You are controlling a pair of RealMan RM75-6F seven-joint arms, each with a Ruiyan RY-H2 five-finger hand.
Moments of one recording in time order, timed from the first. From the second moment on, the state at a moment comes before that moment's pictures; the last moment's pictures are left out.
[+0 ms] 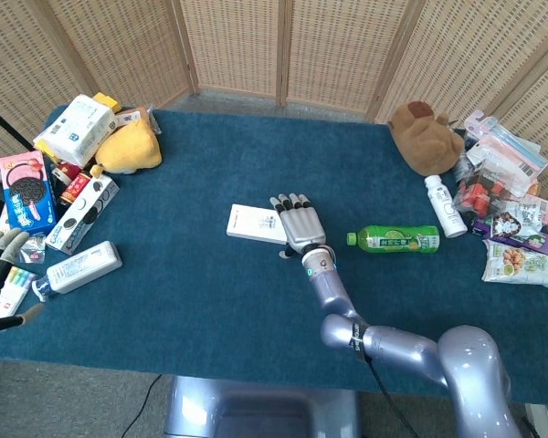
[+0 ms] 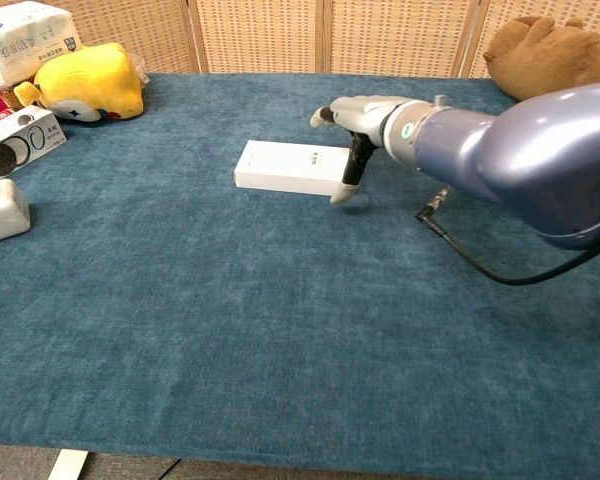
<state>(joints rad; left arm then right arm) -0.13 -0.96 -0.05 -1.72 1.53 1.49 0.01 1.10 -1.87 0.37 -1.08 -0.57 0.82 -0.66</state>
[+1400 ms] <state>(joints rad) -0.14 -0.97 -0.06 -1.71 1.52 1.48 -0.01 1.13 -1.94 0.42 -1.04 -0.74 0.91 -0.53</state>
